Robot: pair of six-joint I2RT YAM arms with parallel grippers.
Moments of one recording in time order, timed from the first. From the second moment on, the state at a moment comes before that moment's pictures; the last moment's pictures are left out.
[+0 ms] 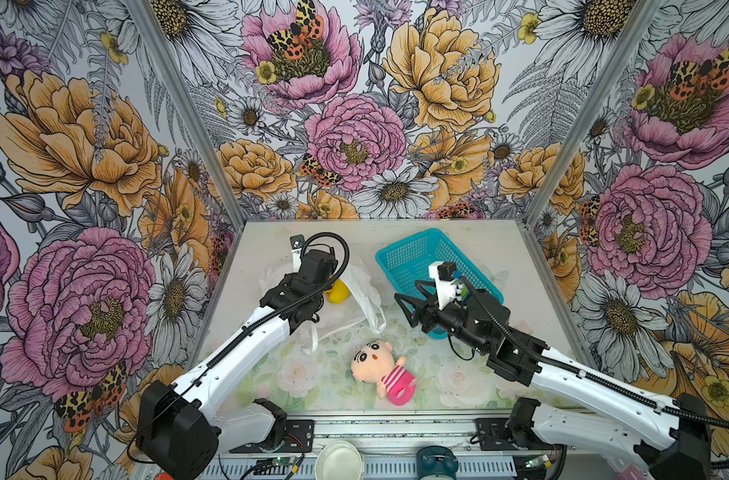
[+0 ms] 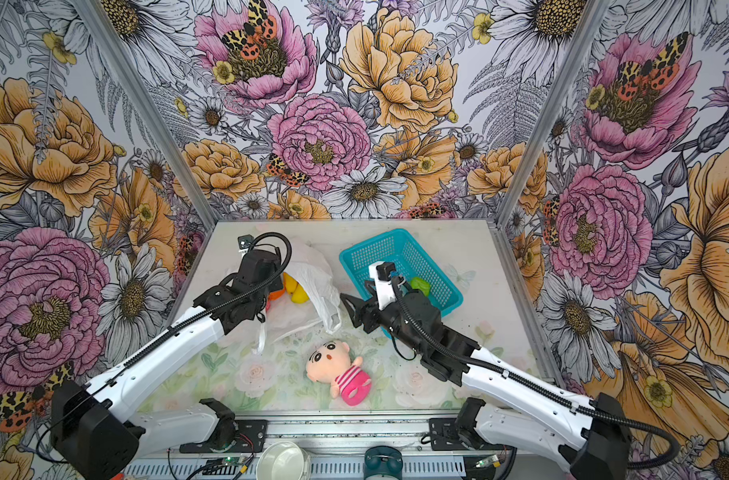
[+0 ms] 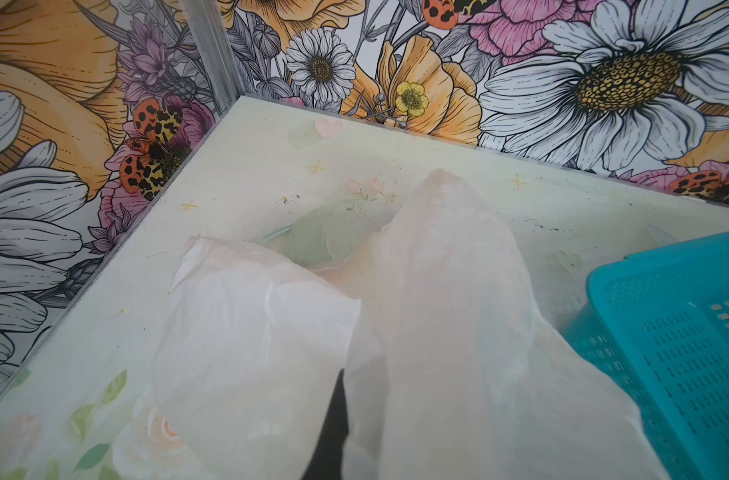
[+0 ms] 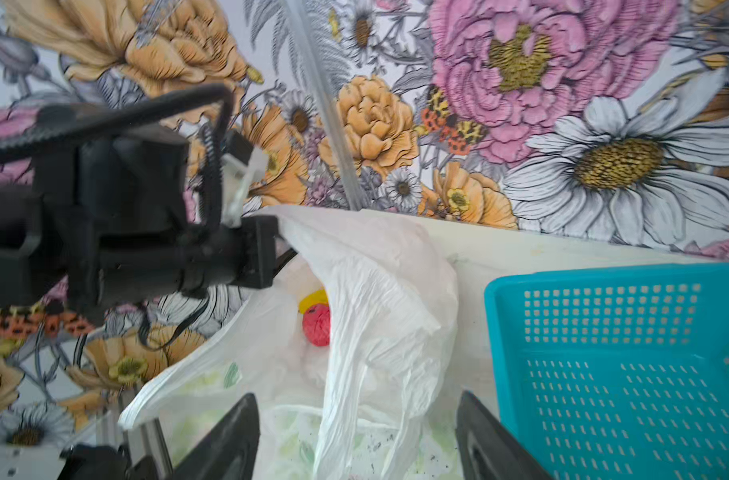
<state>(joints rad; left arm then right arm) -0.52 1.21 1.02 -0.50 -0.64 -0.52 0.99 0.99 0.75 0.07 0.12 0.29</state>
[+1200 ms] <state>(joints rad) -0.52 1.21 1.02 -0.50 -0.63 -0.52 1.15 1.93 1.21 0.17 0.48 0.34</state>
